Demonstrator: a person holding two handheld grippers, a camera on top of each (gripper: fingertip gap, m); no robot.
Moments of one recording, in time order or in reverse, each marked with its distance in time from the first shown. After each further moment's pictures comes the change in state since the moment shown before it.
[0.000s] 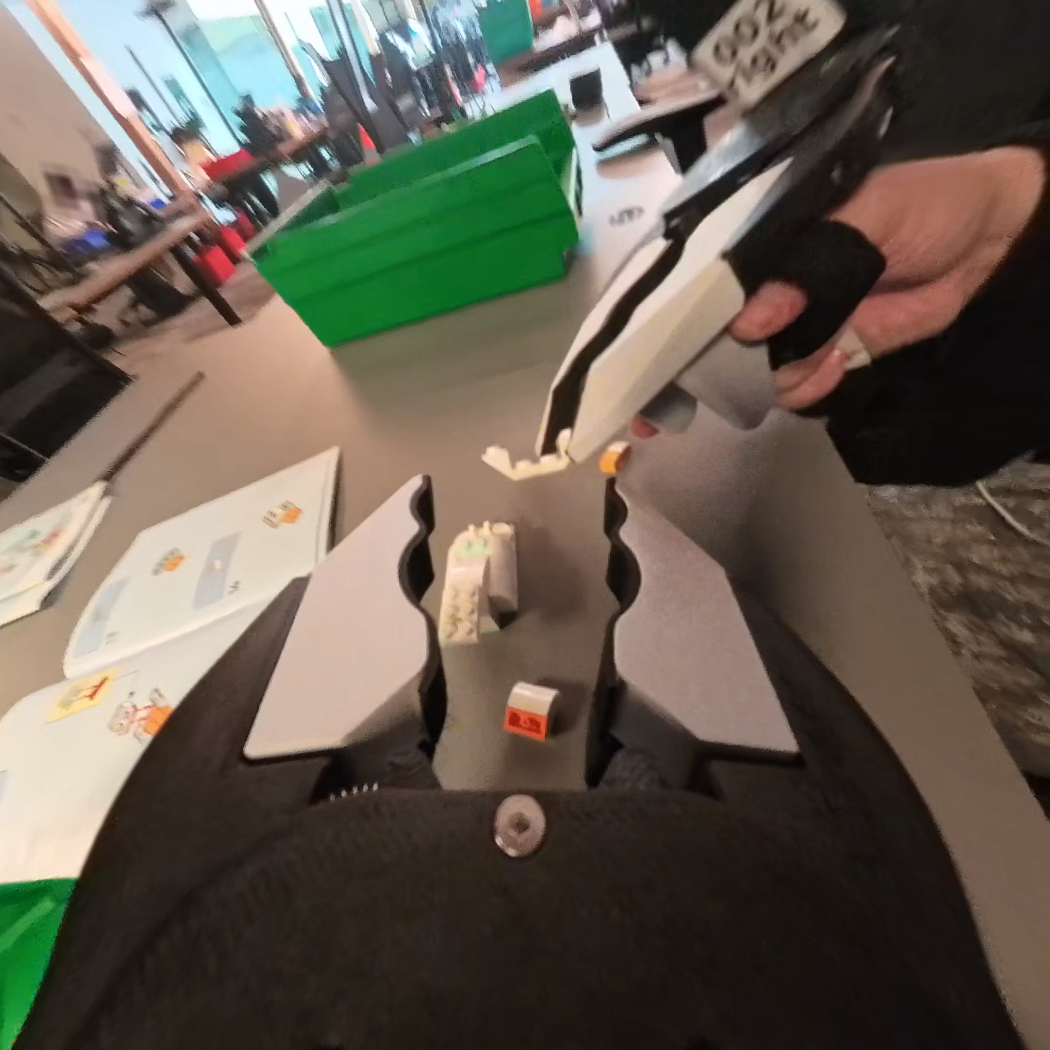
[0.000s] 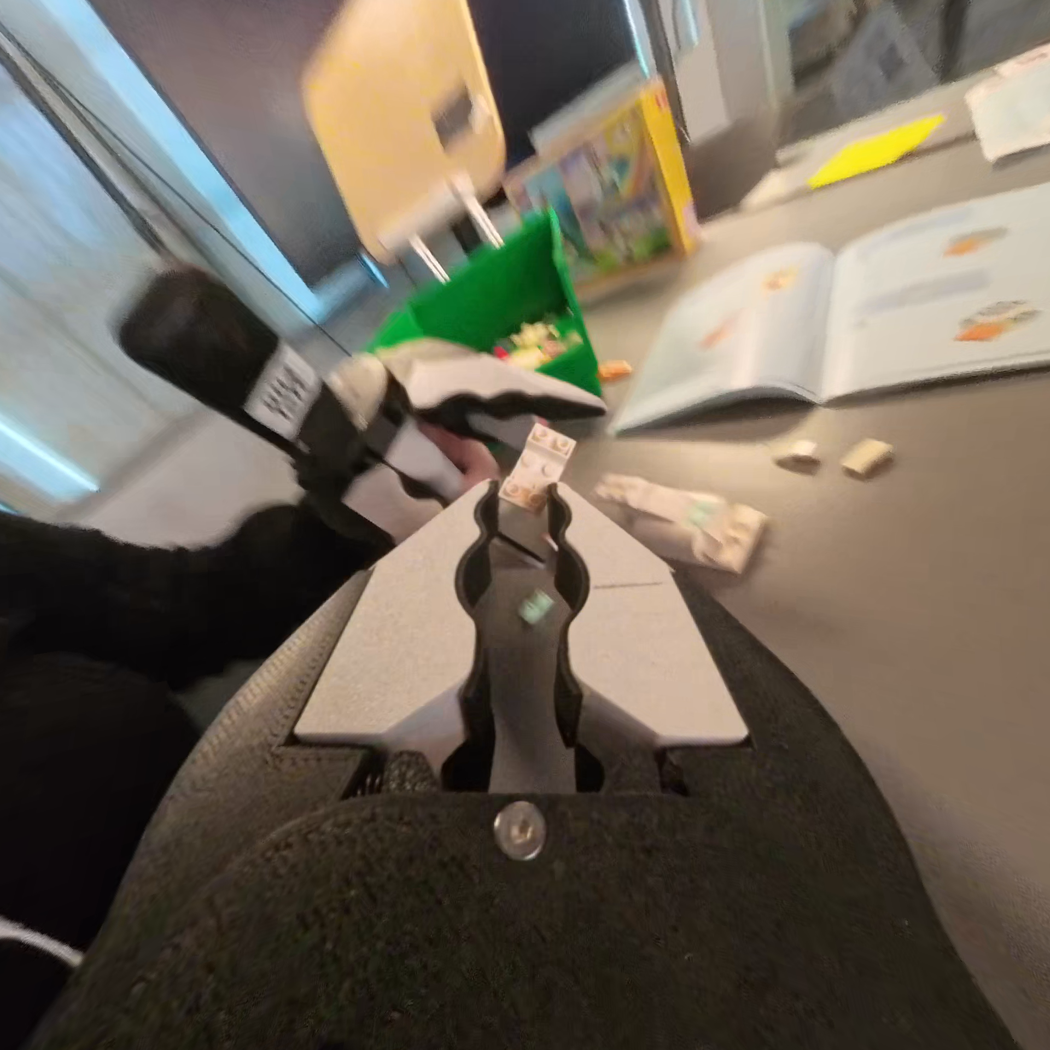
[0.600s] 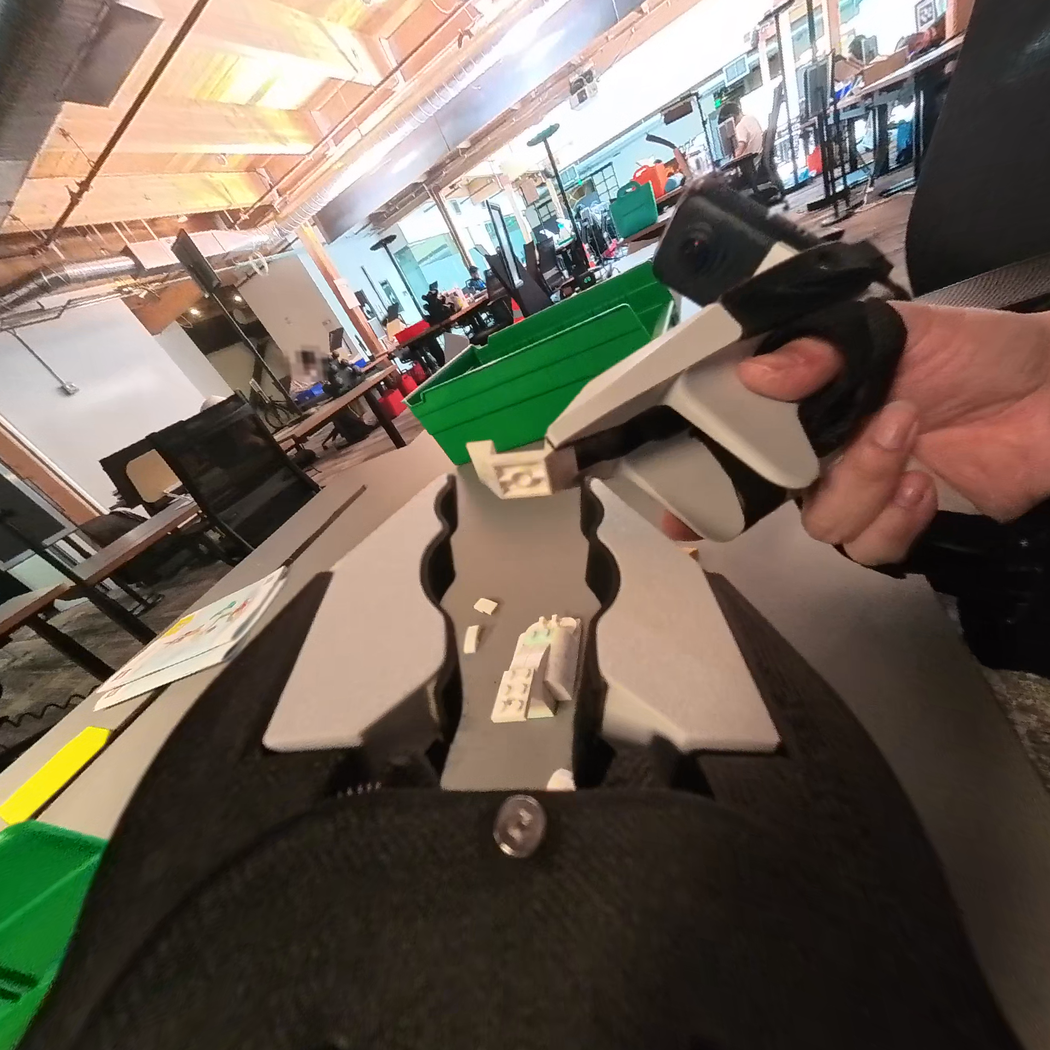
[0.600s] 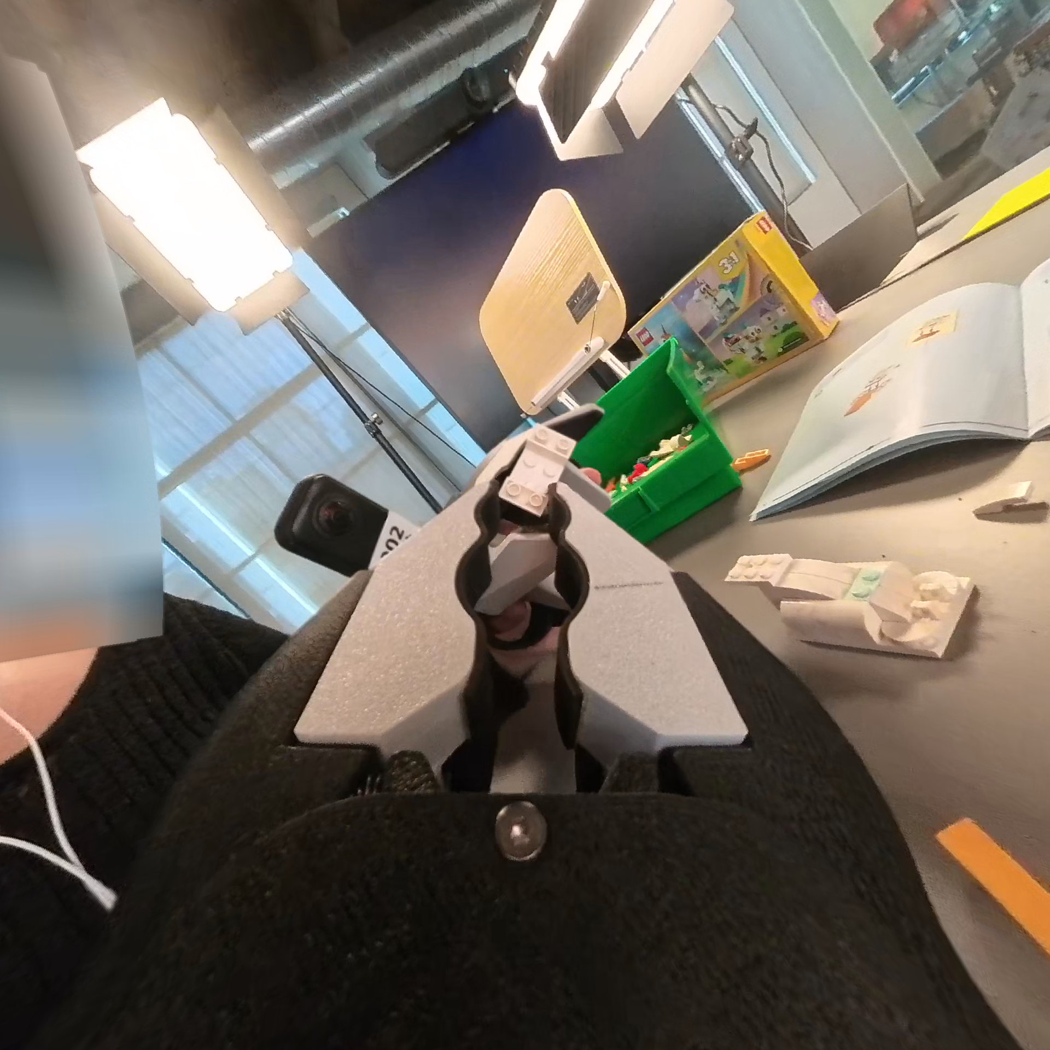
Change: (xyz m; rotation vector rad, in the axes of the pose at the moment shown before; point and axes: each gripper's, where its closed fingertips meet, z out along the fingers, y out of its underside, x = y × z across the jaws) left arm -0.012 -0.044 -0.016 0.229 -0.249 0.107; right arm -0.032 -0.035 0.000 0.299 -0.281 0.277
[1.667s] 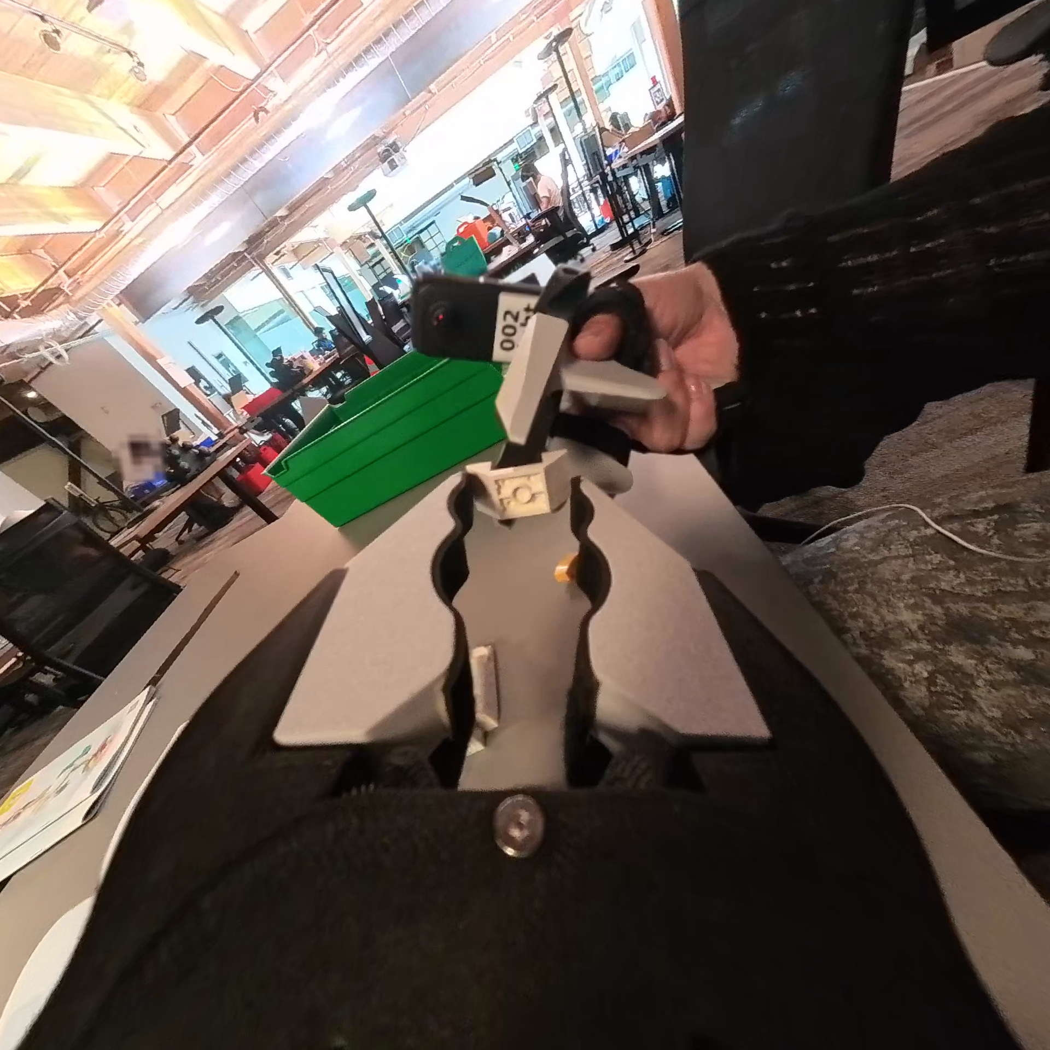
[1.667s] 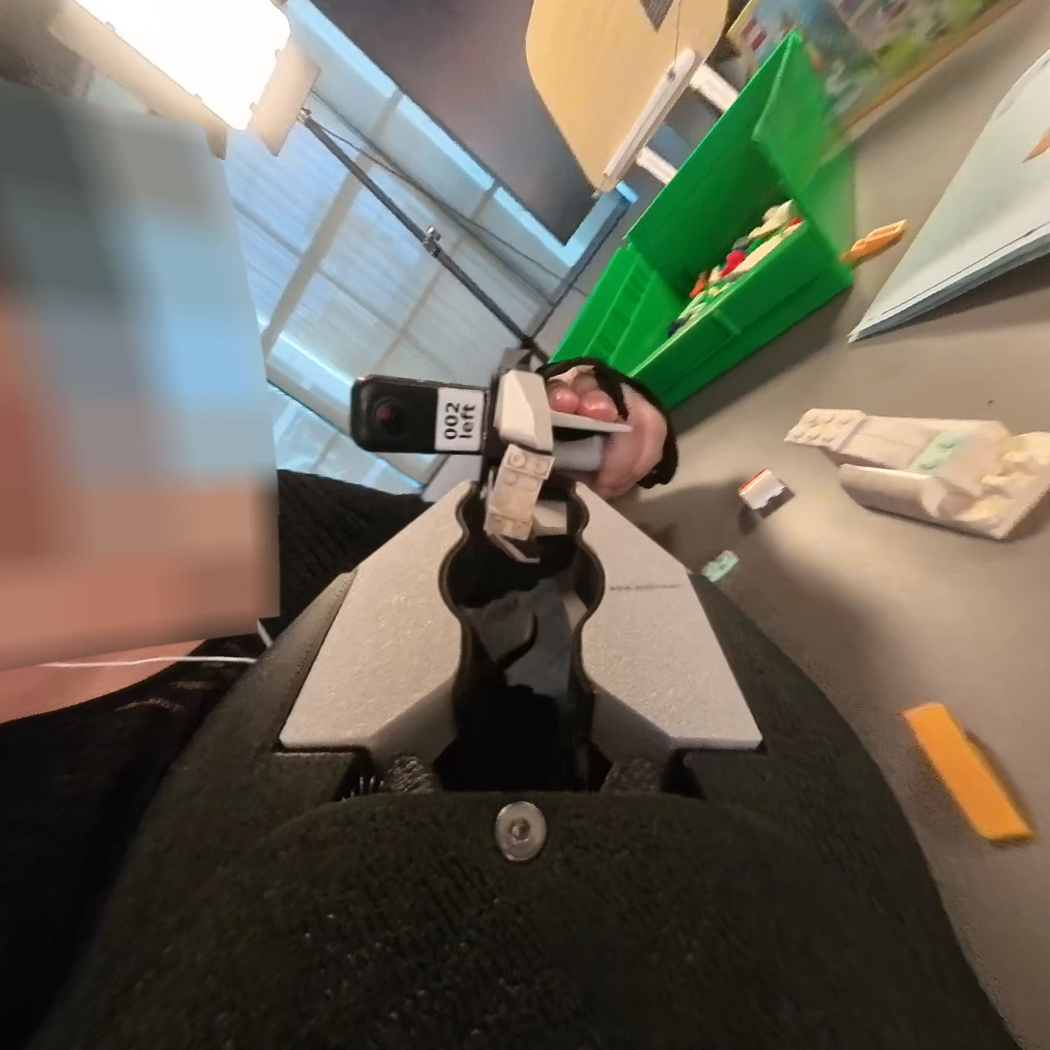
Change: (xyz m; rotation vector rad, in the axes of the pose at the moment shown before) left arm 0.047 -0.012 -0.010 0.083 0.316 0.066; right arm -0.008 0.020 -0.025 -0.416 -0.128 0.209
